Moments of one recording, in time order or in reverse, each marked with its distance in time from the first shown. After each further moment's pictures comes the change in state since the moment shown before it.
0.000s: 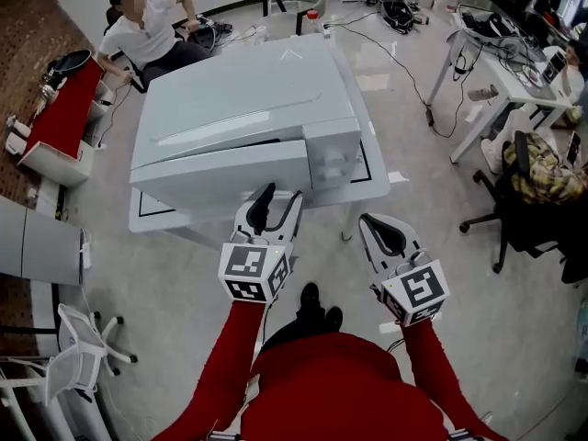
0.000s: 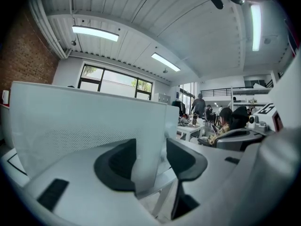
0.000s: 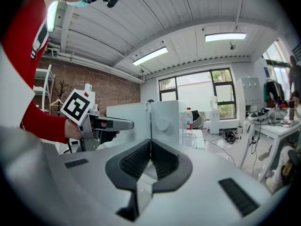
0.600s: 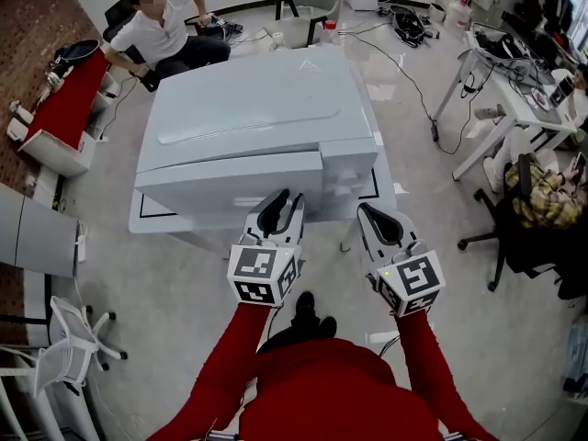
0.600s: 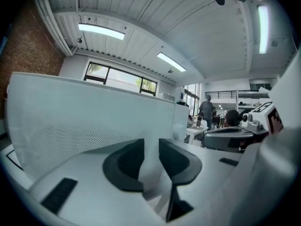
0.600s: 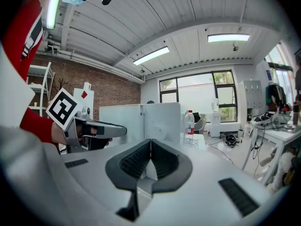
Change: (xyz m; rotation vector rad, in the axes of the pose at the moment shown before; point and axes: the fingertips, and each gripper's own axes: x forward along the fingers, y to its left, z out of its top) left arm 0.012 0.016 -0.002 -0.048 0.003 0.042; right arm 0.048 -0.014 0.019 -0.032 -0.008 -0.001
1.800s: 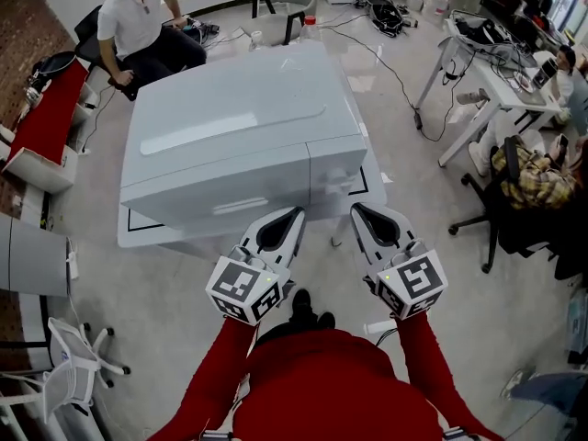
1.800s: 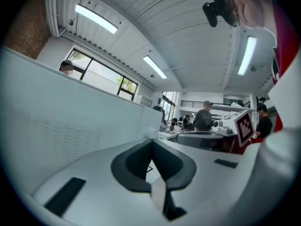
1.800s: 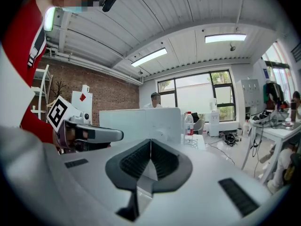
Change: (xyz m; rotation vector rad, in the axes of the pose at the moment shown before) left arm -0.018 -0.040 0.005 -0.052 -0.034 -0.342; right arm -0.006 0.007 0.010 0.031 -0.017 -0.011
